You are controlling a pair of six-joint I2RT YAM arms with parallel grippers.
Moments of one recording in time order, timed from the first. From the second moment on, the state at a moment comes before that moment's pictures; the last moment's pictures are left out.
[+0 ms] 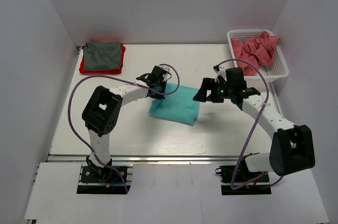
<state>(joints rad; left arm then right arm) -0.58 1.94 1.29 -0.31 -0.11 -0.28 0.30 1.34 0.90 -0.30 -0.52 0.33</state>
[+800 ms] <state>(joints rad) -0.34 2.08 2.03 -0.58 -0.33 0.24 0.30 1.31 0.89 -0.30 -0.46 0.37</state>
